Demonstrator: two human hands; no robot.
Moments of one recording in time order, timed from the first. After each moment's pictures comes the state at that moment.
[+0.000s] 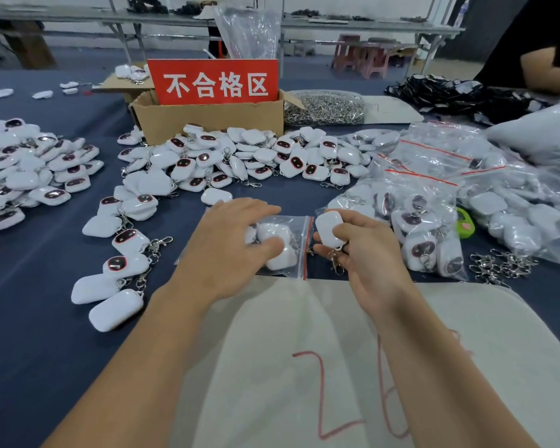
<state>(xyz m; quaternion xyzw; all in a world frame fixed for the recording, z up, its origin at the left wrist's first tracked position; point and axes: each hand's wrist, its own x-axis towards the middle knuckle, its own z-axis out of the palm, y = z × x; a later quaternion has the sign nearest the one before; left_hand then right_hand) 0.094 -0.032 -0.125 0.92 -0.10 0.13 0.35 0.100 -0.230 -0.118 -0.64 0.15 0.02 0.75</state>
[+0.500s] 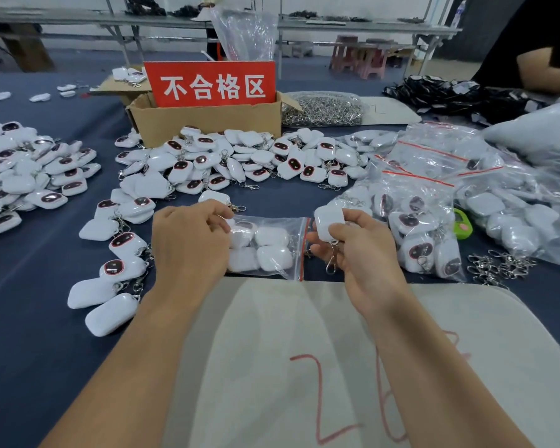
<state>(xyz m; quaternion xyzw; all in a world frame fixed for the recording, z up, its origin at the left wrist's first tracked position) 0.094 -0.019 -0.121 0.90 0.09 0.24 0.35 0.102 -0.226 -0.118 -0.59 0.15 -0.02 0.79</state>
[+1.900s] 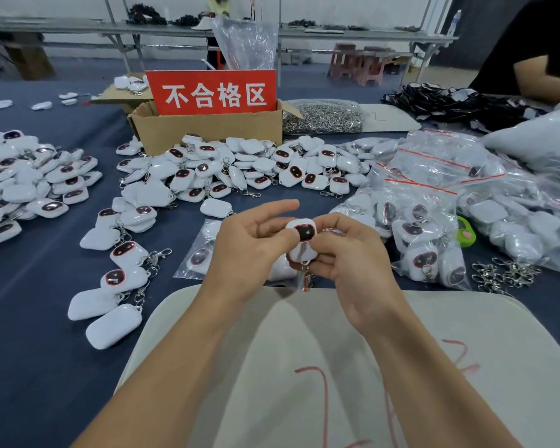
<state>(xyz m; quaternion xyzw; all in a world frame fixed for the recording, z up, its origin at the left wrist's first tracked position) 0.088 -0.069 -0.108 0.68 -0.05 0.05 0.73 0.086 -0.218 -0.108 -0.64 0.02 0.04 0.77</state>
